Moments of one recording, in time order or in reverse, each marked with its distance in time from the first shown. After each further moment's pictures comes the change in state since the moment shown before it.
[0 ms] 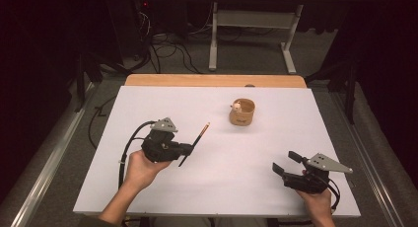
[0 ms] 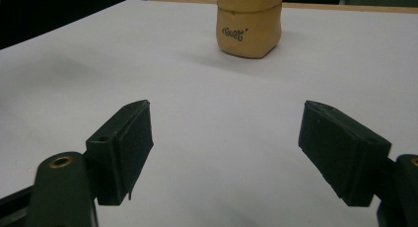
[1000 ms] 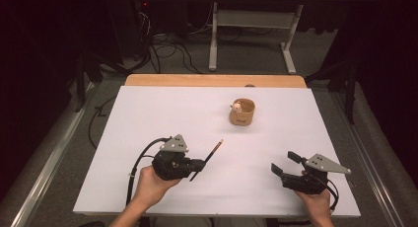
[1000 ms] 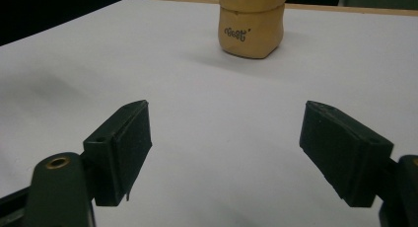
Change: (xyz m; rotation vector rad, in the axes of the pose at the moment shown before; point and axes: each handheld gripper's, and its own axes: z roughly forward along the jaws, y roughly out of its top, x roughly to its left) left arm -0.036 -0.018 0.022 -0.031 -0.068 0.076; right arm 0.004 0.000 0.001 0.000 -0.004 -0.013
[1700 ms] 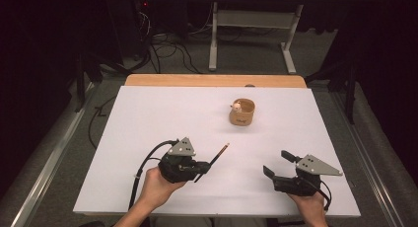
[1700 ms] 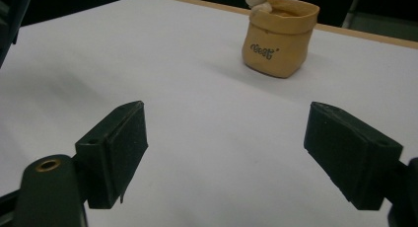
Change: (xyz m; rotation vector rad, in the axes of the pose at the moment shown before) left arm -0.007 0.003 0.011 0.004 0.007 0.034; right arm 0.030 0.014 0.002 0.005 -0.001 -0.113
